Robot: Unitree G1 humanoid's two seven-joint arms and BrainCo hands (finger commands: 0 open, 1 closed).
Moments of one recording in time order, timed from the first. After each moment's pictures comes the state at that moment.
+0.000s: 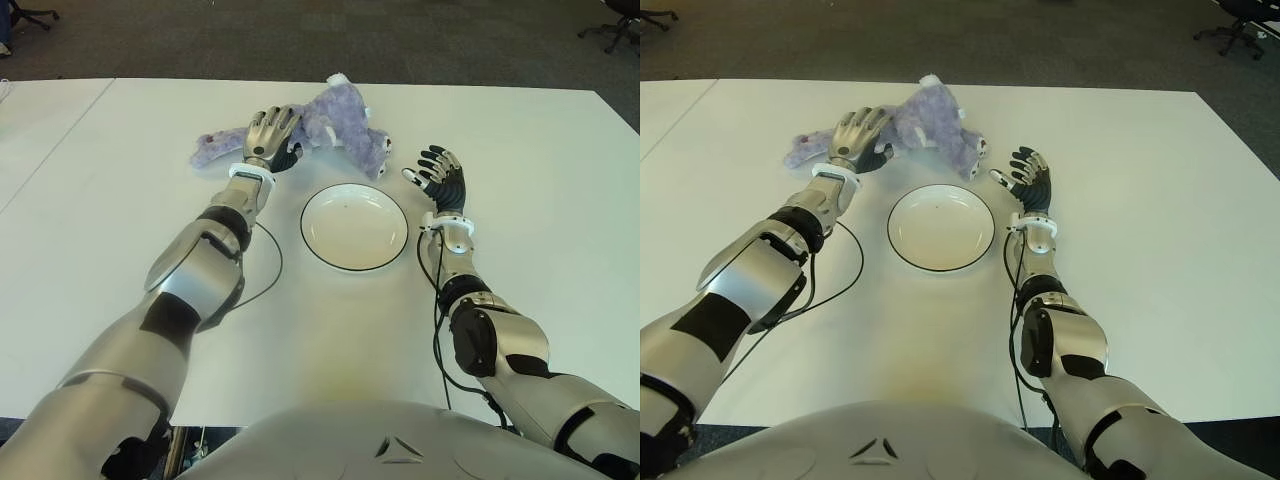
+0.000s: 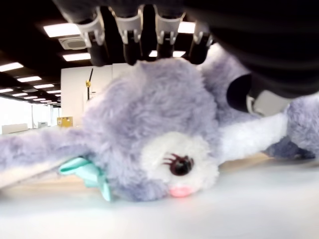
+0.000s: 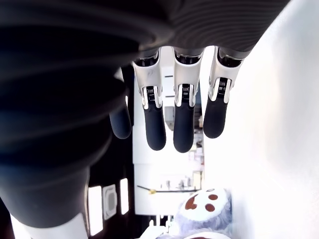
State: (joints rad) left arm -0.97 0.21 -0.63 1.38 0.85 -0.10 0.57; right arm -0.61 -0.07 -0.34 1.20 -0.07 -0.64 -0.09
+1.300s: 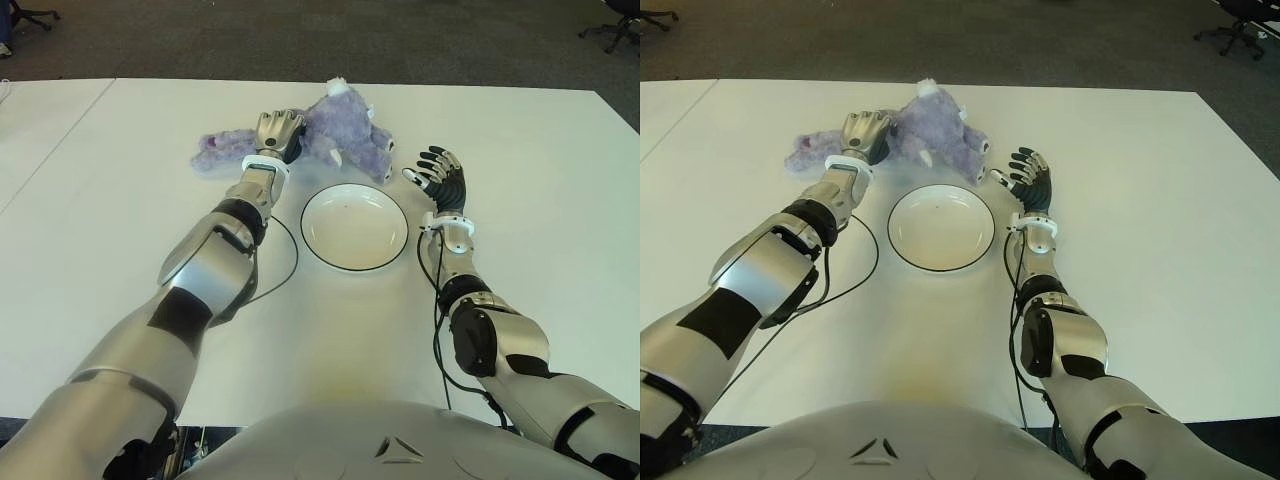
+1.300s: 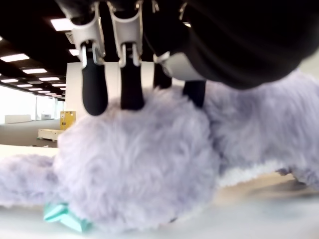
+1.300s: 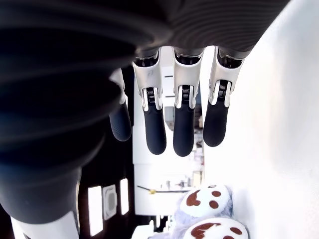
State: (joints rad) left arm -1.01 0.15 -0.56 1.38 0.80 -0.05 0.52; right arm -0.61 -0.07 -0.33 1.20 -0.07 -0.64 -0.09
